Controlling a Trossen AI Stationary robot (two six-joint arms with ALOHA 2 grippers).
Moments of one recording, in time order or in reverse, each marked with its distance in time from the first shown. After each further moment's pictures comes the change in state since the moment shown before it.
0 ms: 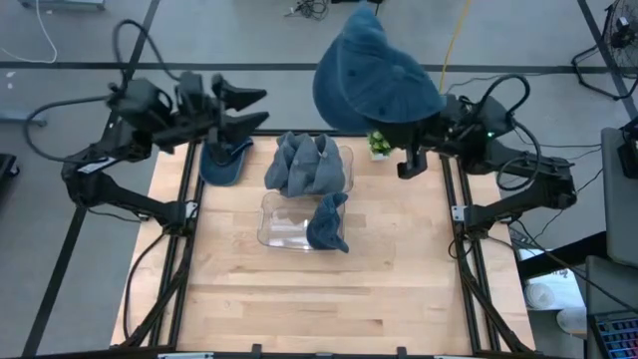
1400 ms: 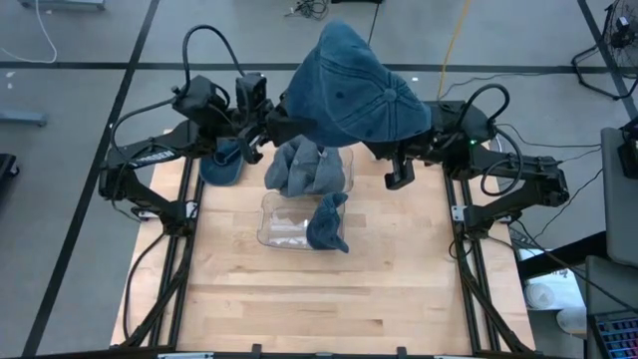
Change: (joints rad) left arm 0.074 0.267 0.000 0.510 0.506 -0.368; right arm 0.045 0.079 0.001 0.085 -0.018 0.018
